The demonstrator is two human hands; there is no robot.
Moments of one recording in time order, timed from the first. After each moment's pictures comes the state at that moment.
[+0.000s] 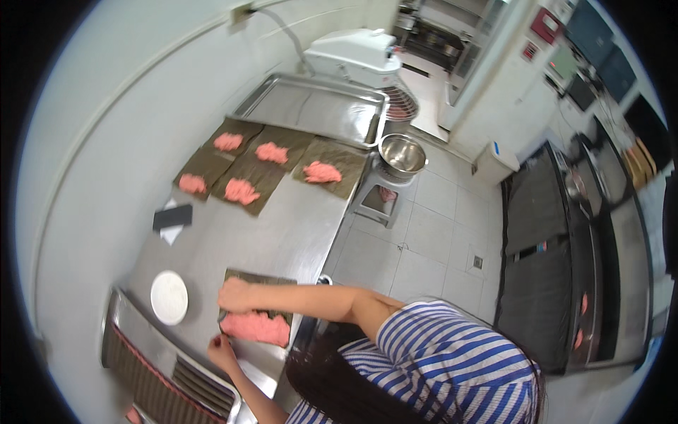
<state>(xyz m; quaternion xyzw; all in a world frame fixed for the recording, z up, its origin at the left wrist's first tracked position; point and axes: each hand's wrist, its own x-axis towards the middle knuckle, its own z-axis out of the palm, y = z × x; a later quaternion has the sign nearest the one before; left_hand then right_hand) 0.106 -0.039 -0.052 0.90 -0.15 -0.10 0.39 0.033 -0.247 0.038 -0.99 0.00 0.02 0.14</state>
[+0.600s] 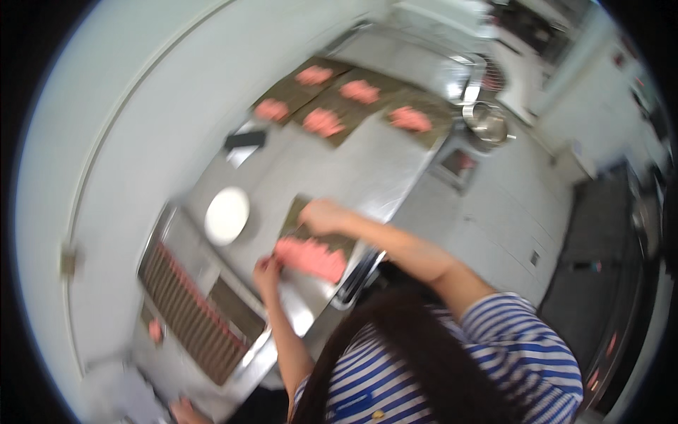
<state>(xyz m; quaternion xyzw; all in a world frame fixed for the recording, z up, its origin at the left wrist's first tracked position) 0.121 -0.038 -0.053 0.81 -0.14 -0.25 0.52 -0.015 -0.271 0.035 -0.96 0.11 0.00 0.27</state>
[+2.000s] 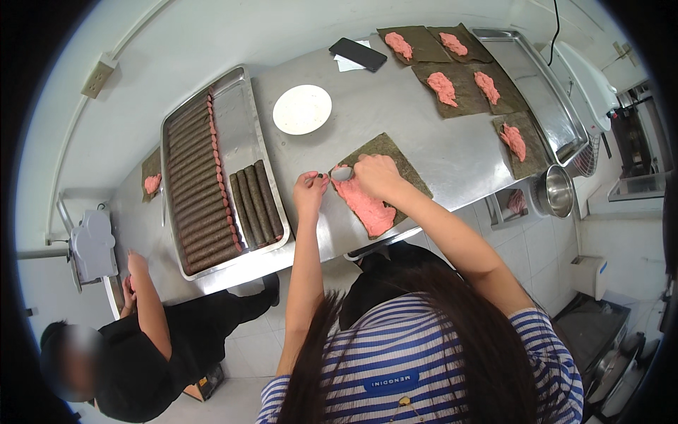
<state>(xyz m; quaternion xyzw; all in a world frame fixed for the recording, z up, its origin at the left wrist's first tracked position) 0.086 -0.051 -0.029 0.70 0.05 -0.23 0.68 0.010 -0.221 0.054 -0.99 0.02 0.04 0.11</state>
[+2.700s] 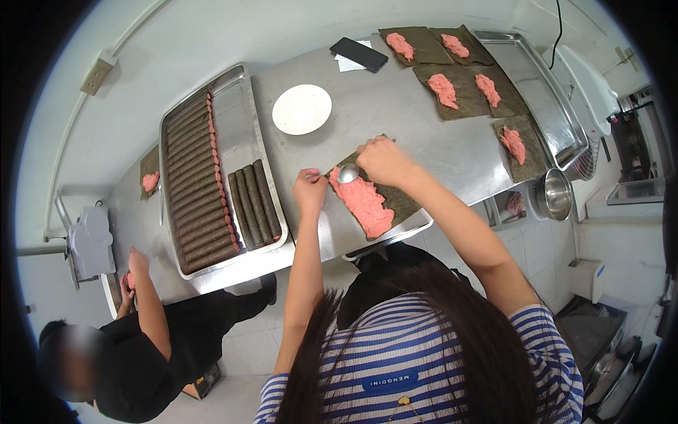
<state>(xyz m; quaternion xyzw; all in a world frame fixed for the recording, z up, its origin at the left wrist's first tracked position) 0.094 -0.060 -0.049 0.85 0.00 -0.10 0.51 0.023 -0.254 0.067 -0.99 -0.14 -0.02 0.01</state>
